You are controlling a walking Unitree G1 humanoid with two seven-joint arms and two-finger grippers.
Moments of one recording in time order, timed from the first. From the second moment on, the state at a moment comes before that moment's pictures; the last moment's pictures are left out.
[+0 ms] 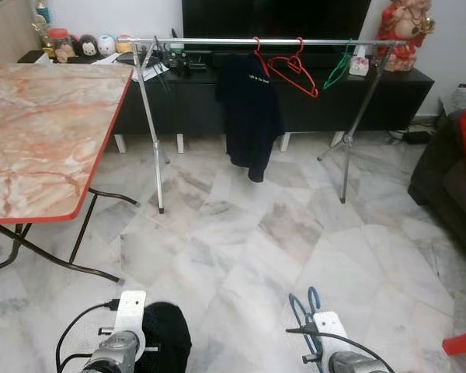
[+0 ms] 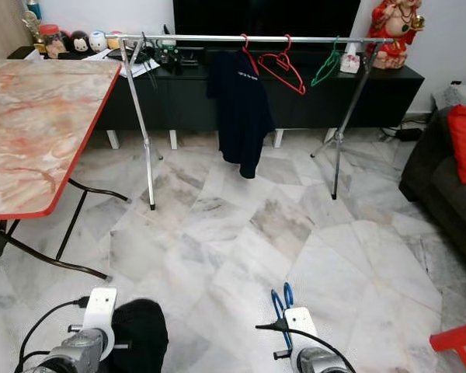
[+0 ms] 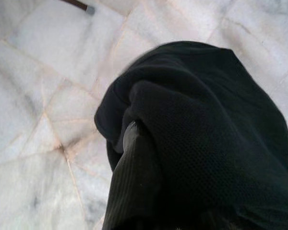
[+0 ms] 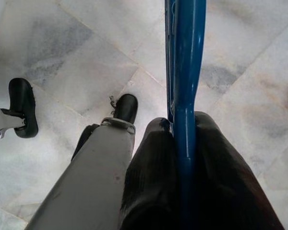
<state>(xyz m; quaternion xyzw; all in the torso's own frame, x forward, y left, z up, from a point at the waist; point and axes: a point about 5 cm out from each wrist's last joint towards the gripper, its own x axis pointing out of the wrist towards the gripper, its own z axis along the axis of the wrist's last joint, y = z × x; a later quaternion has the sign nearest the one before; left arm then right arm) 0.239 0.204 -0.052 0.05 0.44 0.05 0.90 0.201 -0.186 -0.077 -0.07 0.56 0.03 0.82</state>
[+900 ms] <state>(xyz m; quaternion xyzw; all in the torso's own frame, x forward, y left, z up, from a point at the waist) 0.242 0.197 -0.050 0.04 0.43 0.05 0.90 0.196 -0.203 -0.077 -0.05 0.57 -0.02 0.82</state>
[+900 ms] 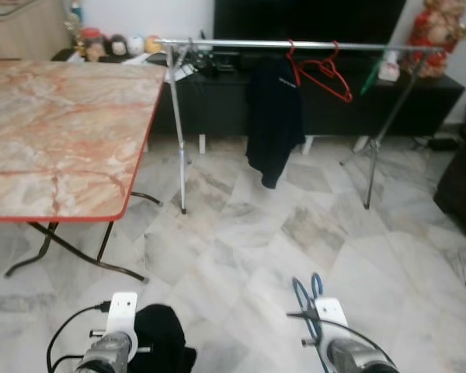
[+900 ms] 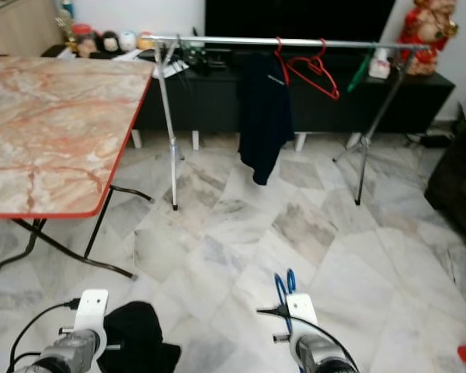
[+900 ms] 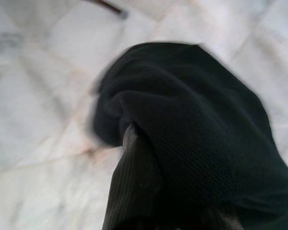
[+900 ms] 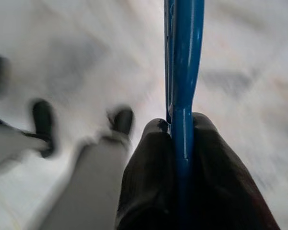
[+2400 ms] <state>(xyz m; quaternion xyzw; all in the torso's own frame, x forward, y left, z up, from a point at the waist) 0.256 0.201 -0.039 0.03 0.38 0.06 0.92 0.208 -0.190 -0.072 -0.08 0.55 0.02 0.83</state>
